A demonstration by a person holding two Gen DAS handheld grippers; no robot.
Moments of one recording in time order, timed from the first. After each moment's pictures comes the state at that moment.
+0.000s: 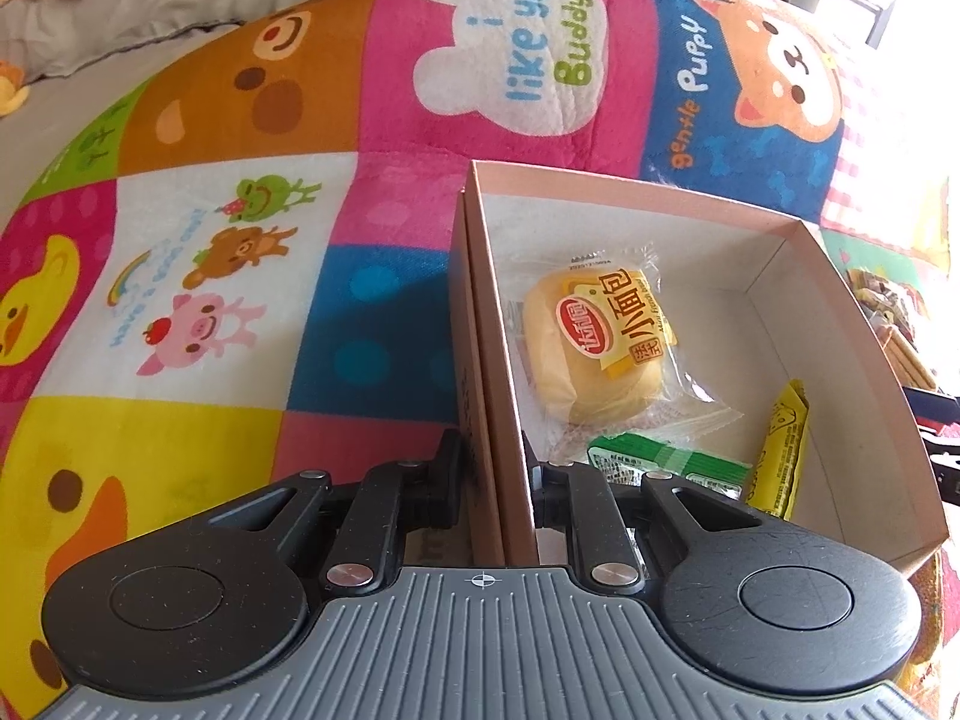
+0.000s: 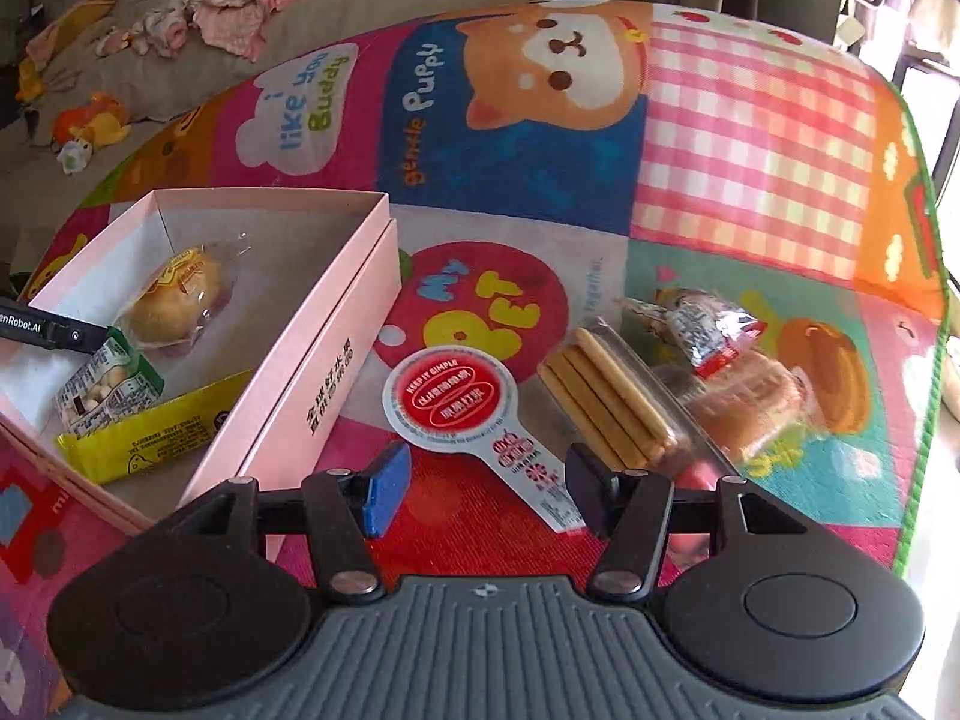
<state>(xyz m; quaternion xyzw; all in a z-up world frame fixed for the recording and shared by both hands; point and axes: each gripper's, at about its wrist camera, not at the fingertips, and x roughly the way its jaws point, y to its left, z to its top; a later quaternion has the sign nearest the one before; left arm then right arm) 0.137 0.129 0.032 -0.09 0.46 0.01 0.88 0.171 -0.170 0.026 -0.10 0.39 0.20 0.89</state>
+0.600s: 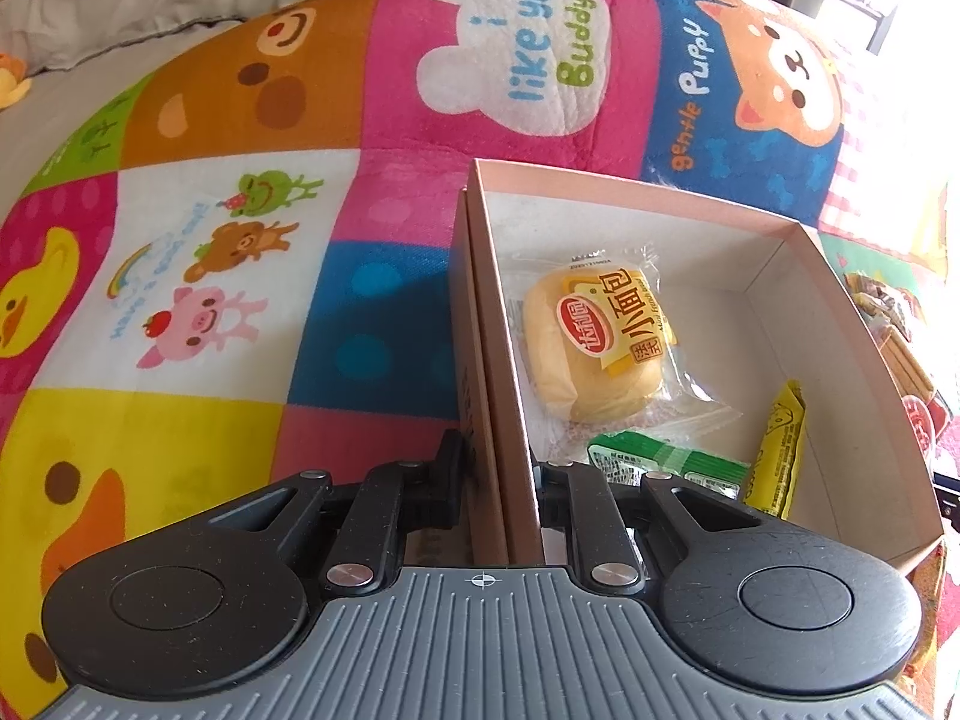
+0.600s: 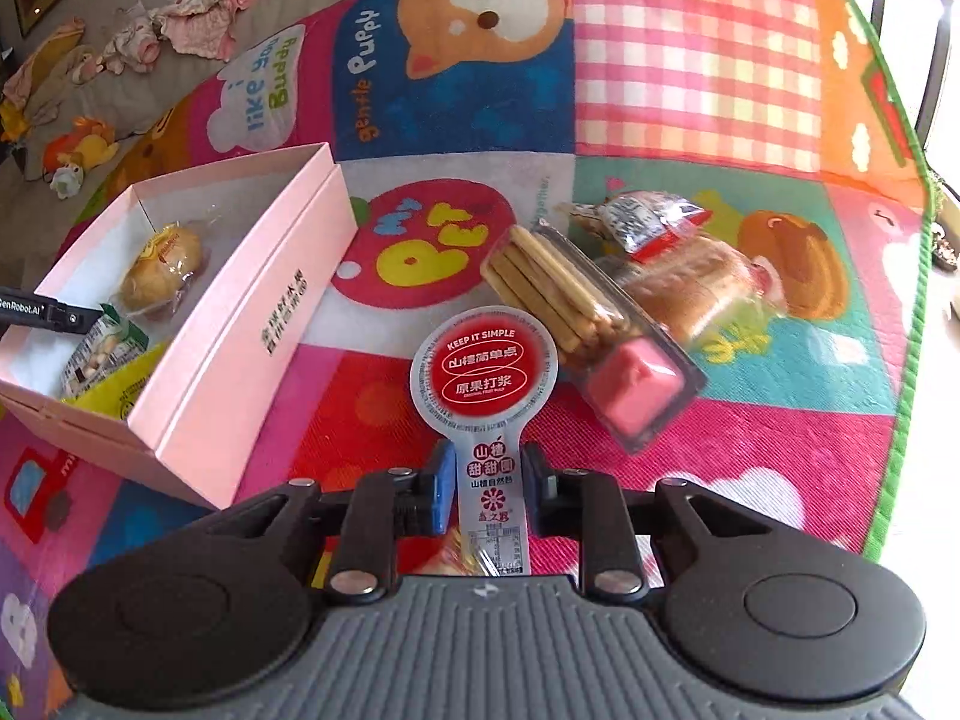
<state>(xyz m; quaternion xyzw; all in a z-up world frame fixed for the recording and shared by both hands) 0.133 0.132 0.031 -0.10 0.45 0.01 0.89 0.134 -0.232 0.018 -0.05 0.42 0.17 0.89</state>
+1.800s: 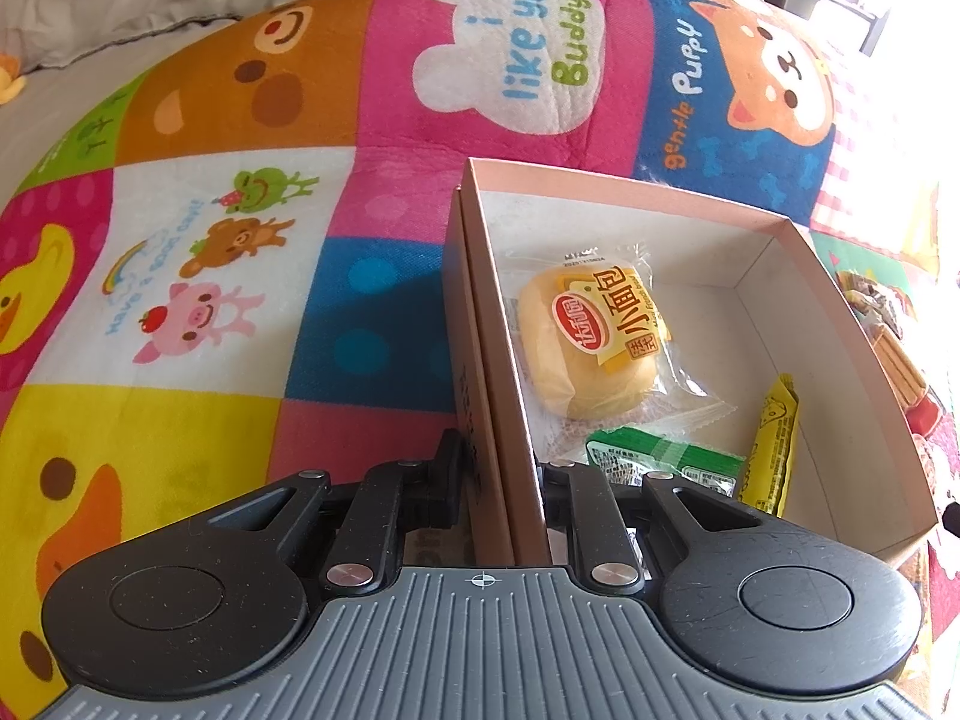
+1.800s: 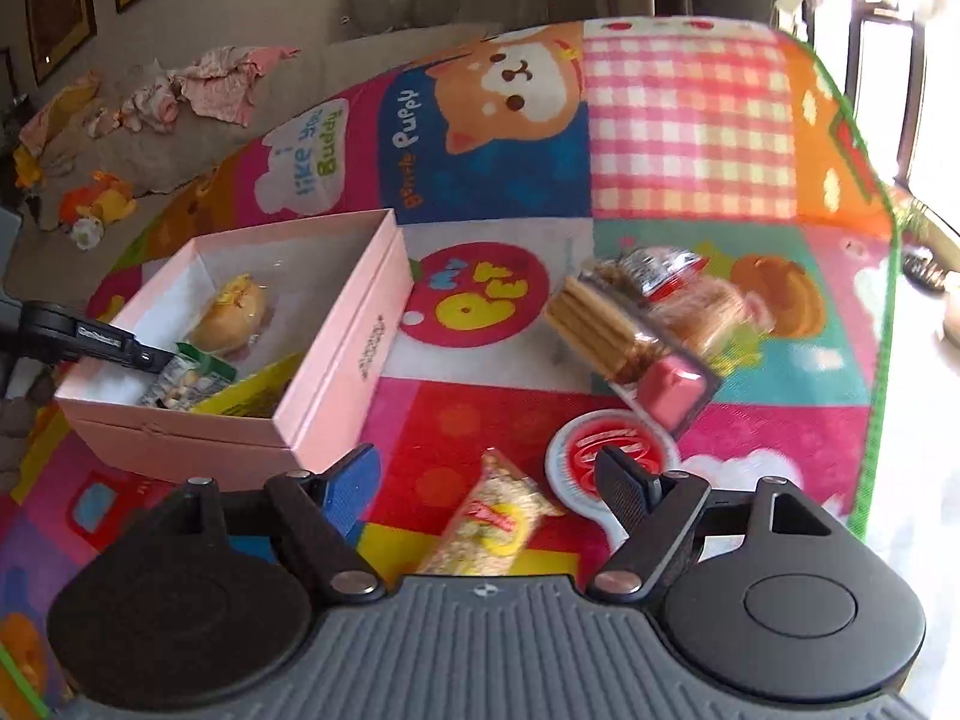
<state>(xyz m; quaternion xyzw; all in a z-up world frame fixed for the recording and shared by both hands) 0.129 0.132 0.030 -0.10 0.45 0.00 0.89 0.085 -0.218 0.048 -0.06 0.35 0.14 0.92</state>
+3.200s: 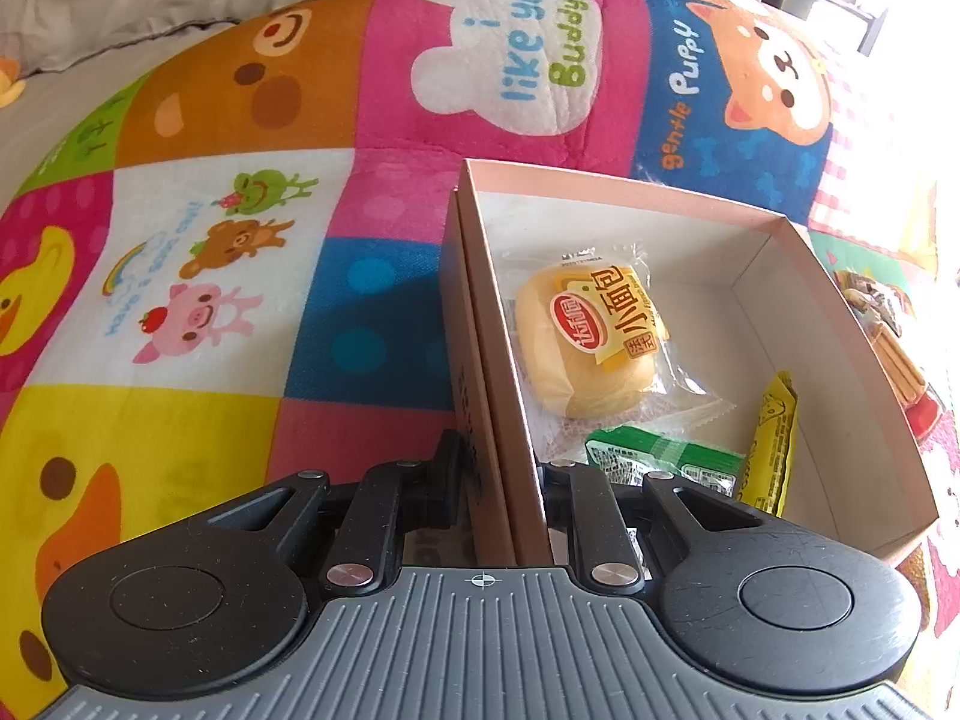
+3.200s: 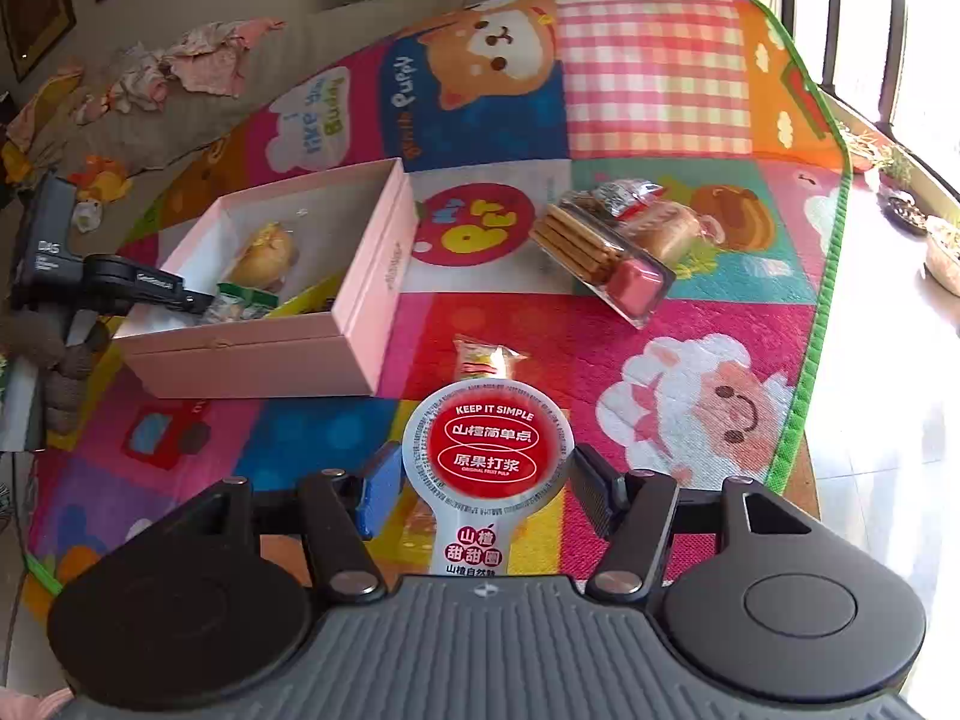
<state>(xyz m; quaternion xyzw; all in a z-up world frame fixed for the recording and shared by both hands) 0.128 0.132 0.030 -0.10 0.45 0.00 0.89 0.017 -0.221 0.088 -0.01 0.41 0.19 0.89</state>
